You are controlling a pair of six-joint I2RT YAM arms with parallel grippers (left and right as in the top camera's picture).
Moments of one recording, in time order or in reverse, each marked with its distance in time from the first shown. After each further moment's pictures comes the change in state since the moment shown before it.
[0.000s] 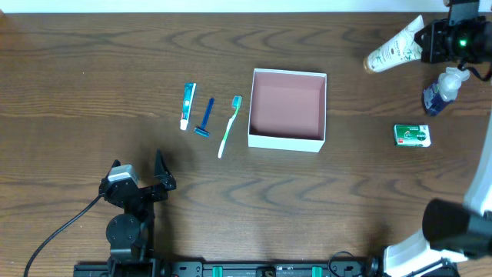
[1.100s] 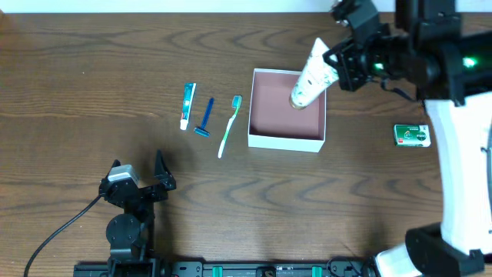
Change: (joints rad) left arm 0.000 0.000 0.000 0.000 0.000 0.000; right arm 0.462 -0.052 0.004 -0.048 0.025 0.031
